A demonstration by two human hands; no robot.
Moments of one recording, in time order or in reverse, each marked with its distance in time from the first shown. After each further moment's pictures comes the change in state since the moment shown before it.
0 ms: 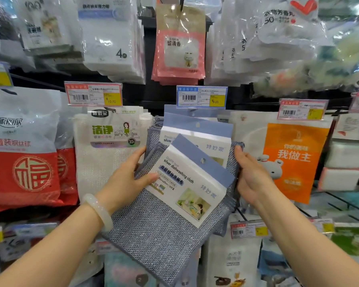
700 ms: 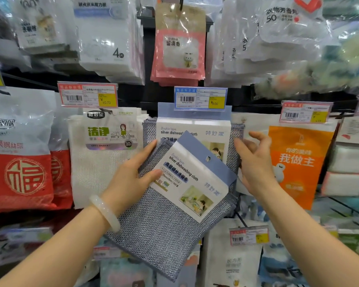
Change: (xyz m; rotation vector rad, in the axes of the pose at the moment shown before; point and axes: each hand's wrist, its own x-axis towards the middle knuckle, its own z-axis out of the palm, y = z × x) left_hand 0.008 0.012 0.012 -0.046 0.066 0.119; right_hand 0.020 -0.016 0.003 -0.169 0.032 -0.422
